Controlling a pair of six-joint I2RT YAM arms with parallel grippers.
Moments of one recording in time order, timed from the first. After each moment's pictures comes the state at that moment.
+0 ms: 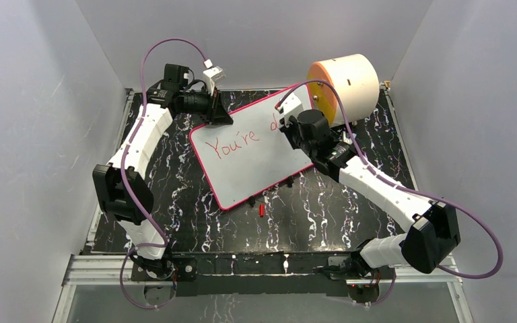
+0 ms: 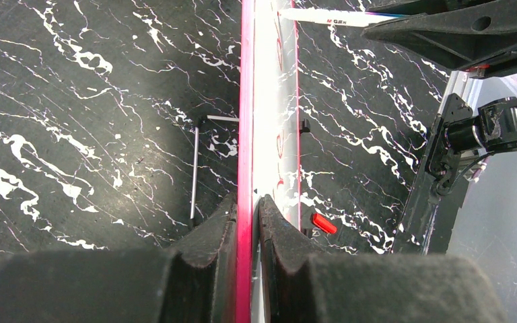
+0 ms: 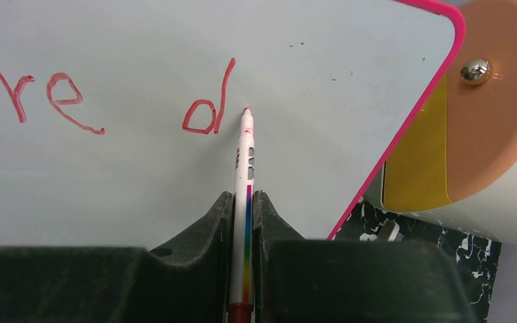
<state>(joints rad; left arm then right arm) -0.23 1.76 1.72 -0.79 0.85 0.26 0.70 1.33 1.11 -0.17 0.24 -0.20</state>
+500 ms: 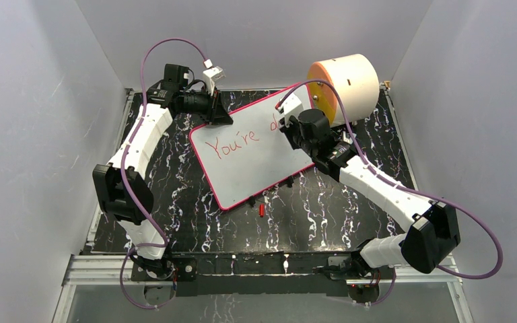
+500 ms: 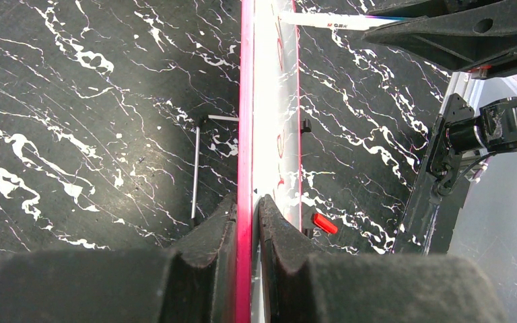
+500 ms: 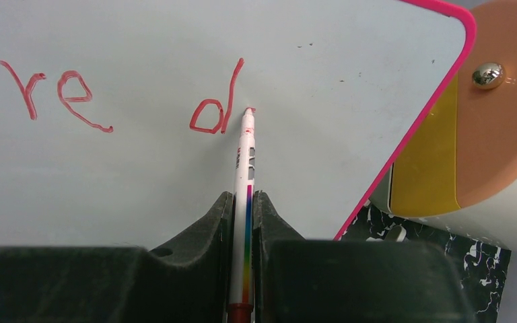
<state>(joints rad) -0.23 1.76 1.72 -0.79 0.85 0.26 0.69 1.34 1.11 -0.18 0.20 -0.20</state>
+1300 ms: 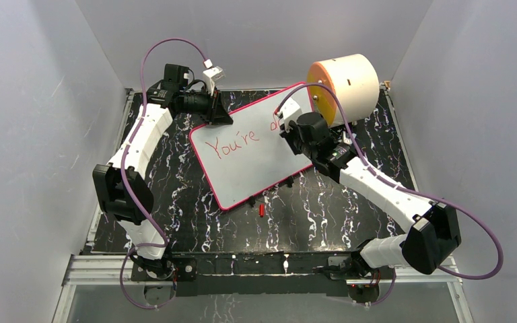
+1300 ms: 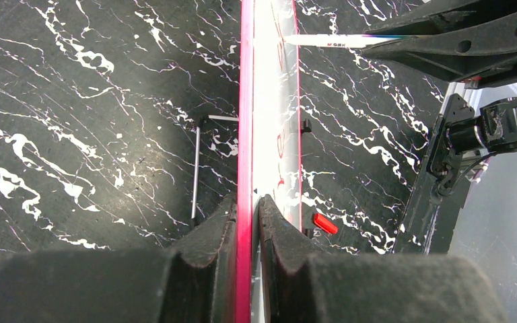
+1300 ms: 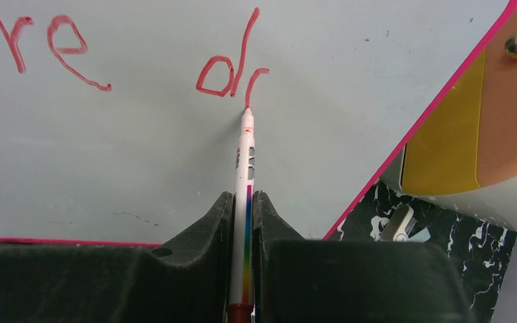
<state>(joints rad) -0.23 1.76 1.72 -0.79 0.85 0.26 0.69 1.33 1.10 -0.24 0.19 -0.20</state>
